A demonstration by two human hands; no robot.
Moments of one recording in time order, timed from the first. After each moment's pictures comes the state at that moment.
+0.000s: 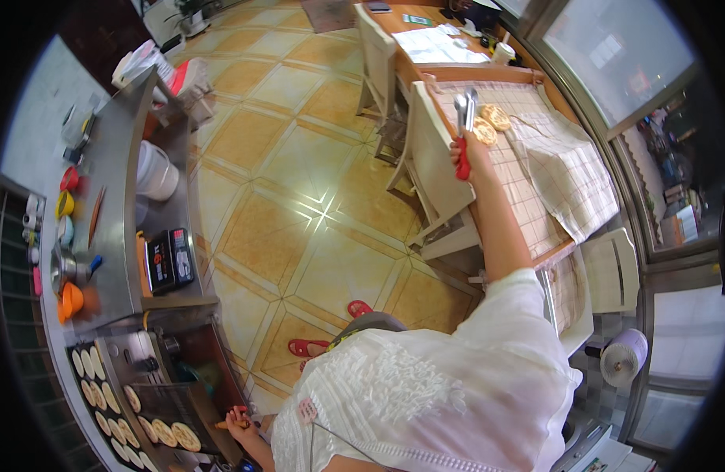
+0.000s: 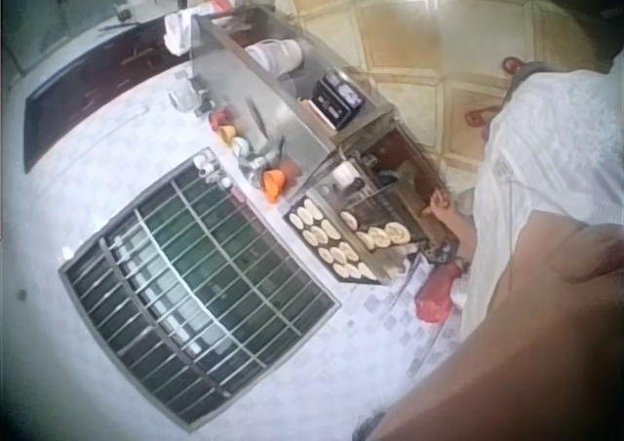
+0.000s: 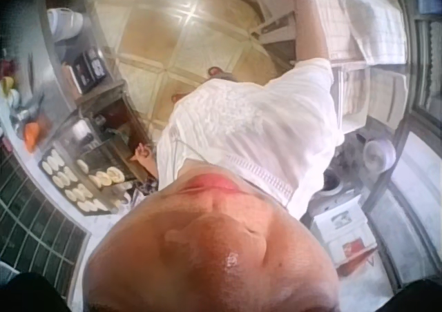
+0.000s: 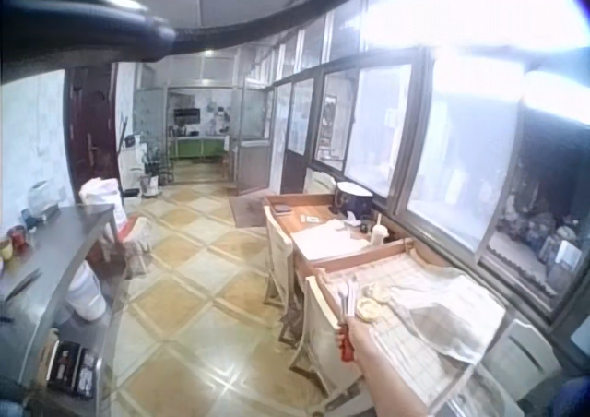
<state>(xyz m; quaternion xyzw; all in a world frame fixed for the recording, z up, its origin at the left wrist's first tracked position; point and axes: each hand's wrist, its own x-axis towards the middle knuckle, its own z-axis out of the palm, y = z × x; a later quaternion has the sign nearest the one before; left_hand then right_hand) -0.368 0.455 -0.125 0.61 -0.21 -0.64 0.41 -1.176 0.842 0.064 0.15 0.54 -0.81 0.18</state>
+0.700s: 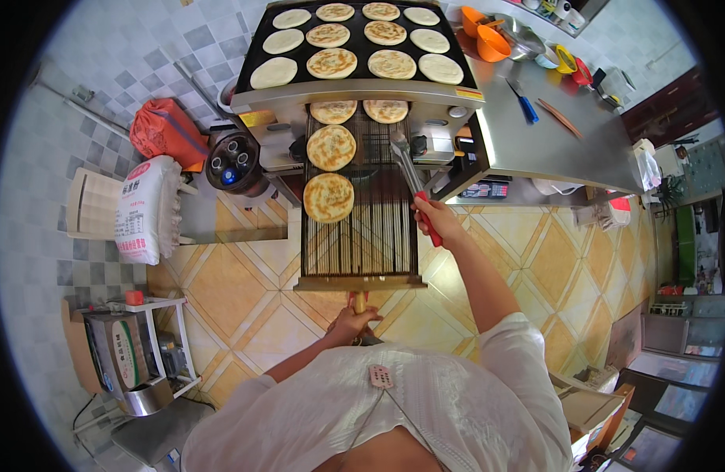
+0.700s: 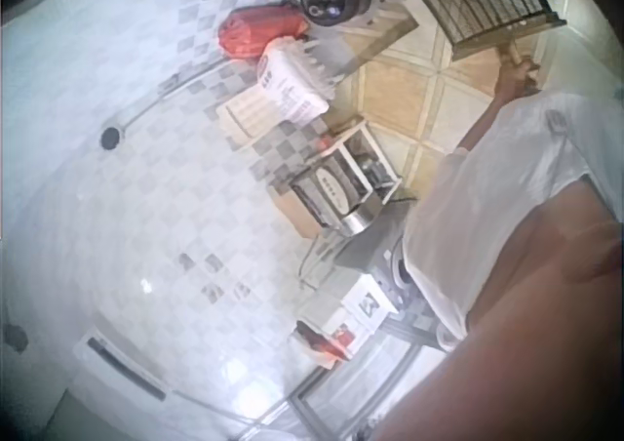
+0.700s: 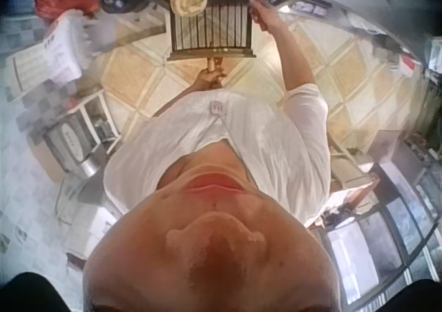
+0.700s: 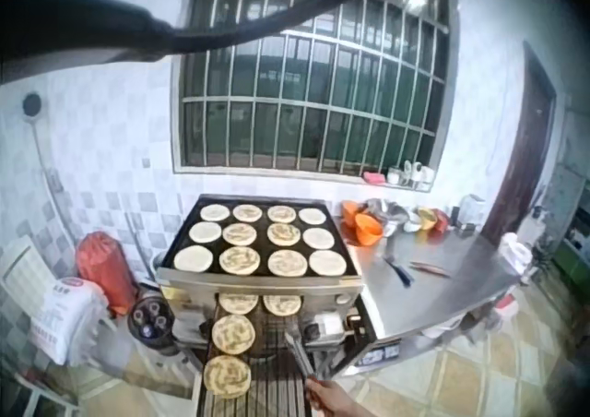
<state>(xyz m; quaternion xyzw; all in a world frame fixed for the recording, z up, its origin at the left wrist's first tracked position) -0.426 0.526 -0.093 0.57 -0.05 -0.70 0.42 -0.526 0.226 -0.001 -0.46 0.46 -0.13 0.75</state>
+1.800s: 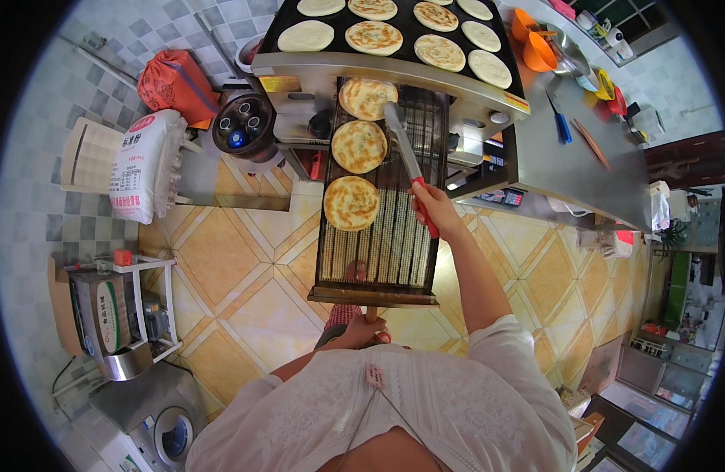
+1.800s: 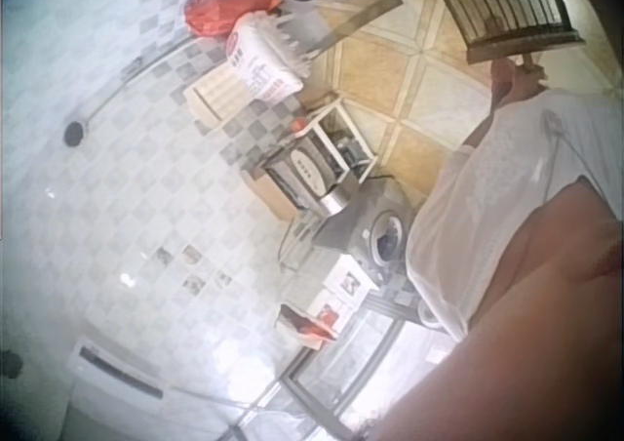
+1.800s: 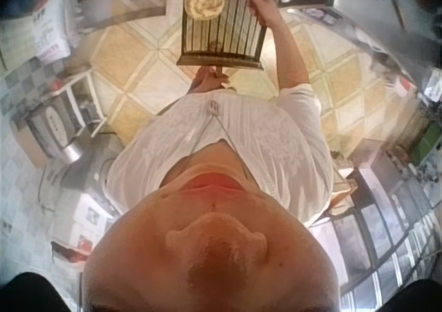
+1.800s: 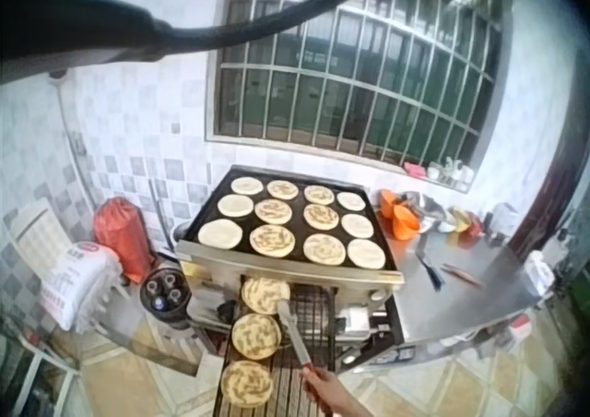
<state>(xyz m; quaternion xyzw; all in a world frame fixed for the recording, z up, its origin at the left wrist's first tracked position) -0.457 0.540 -0.132 0.58 -0.03 -0.71 0.39 -0.461 0.212 -0.029 -0.53 0.41 -0.09 0.74</state>
